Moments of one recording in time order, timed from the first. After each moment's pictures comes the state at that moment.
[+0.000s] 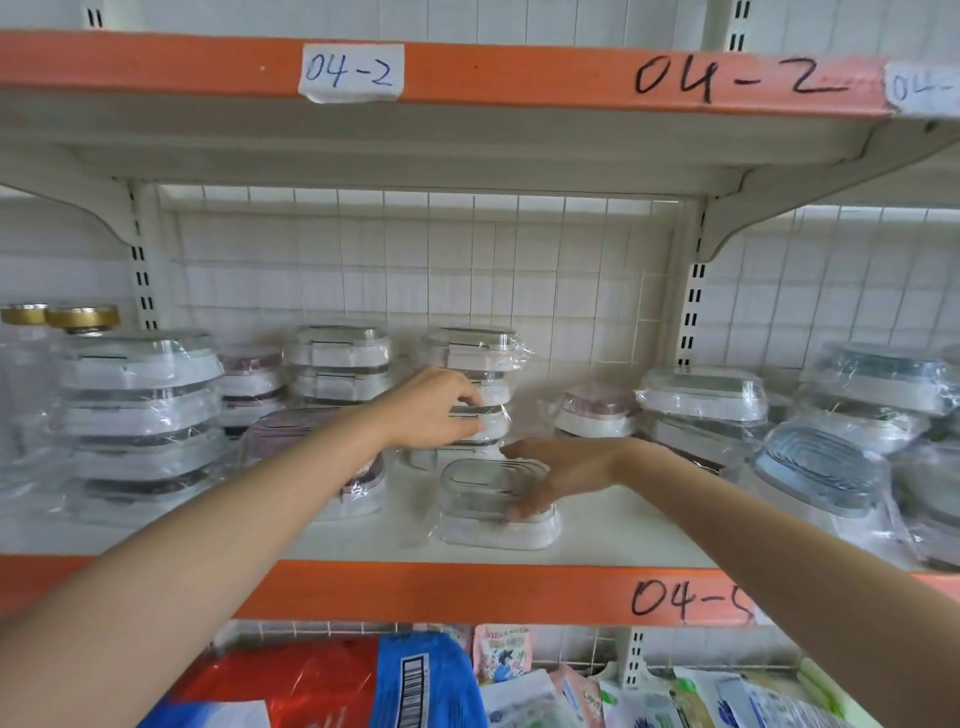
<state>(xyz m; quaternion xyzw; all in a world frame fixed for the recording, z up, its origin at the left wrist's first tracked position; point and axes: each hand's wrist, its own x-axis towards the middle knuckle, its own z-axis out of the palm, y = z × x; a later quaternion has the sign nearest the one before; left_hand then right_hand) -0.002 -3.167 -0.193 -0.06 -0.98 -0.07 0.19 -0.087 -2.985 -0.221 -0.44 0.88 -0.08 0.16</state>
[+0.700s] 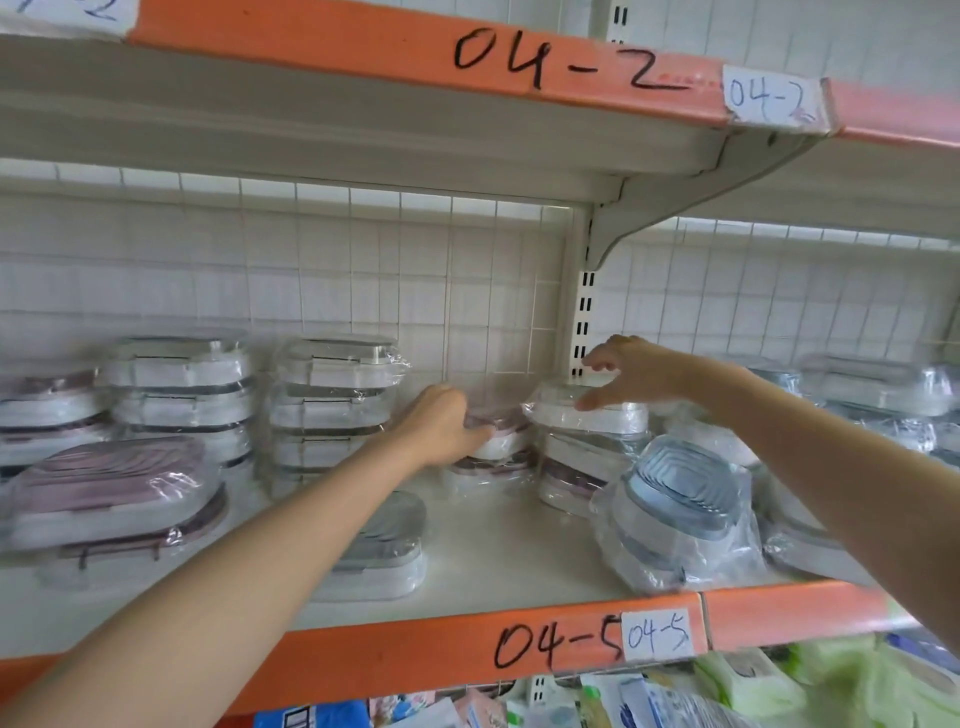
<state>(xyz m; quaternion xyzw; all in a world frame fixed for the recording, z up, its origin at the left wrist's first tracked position) -0.112 -3.065 -0.208 0.02 -0.98 -0.14 0.16 -0.186 -2.839 -0.137 -0.28 0.96 -0.03 -0.06</state>
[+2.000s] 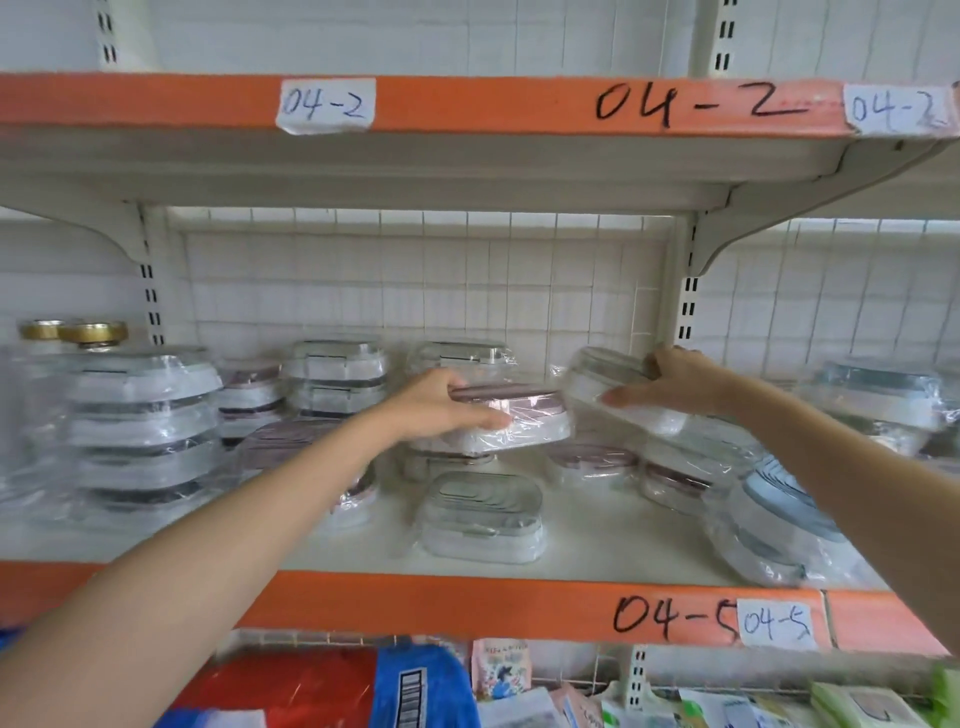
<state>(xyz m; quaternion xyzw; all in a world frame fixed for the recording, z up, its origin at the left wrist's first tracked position) -0.004 -3.142 -0.177 0.04 -0.93 -0.33 0.14 -0.146 -2.895 -0.152 -0.27 0.94 -0.17 -0.09</state>
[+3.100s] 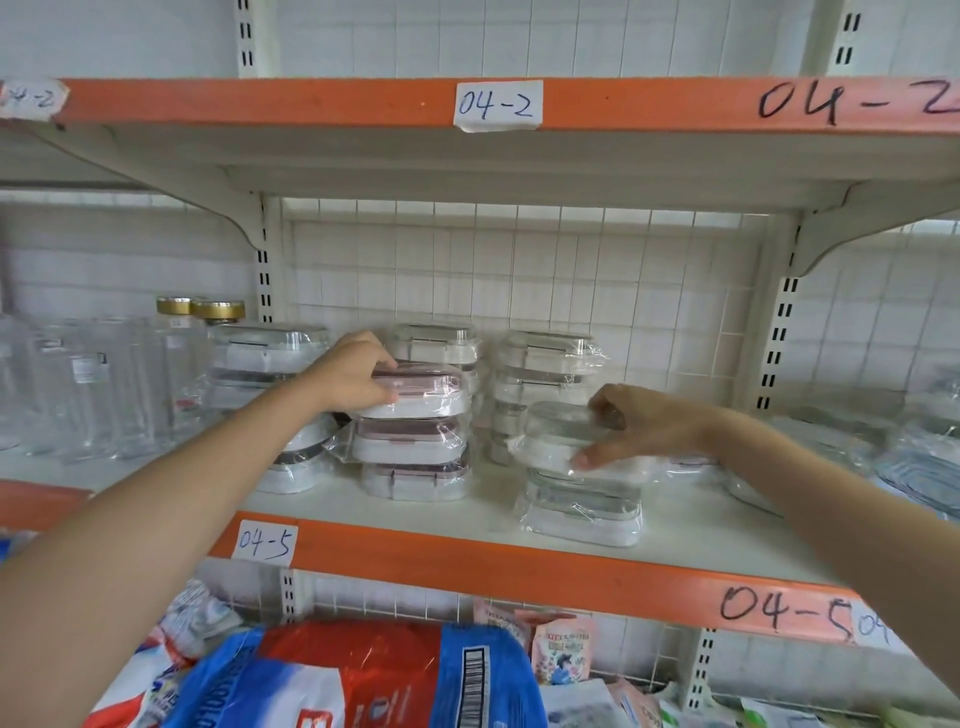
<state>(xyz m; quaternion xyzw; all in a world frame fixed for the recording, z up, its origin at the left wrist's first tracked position) 0.086 -3.295 -0.179 0.16 -0.96 -0.10 0.21 -0.055 -2.995 -0.179 -0.43 0.90 -0.12 0.02</state>
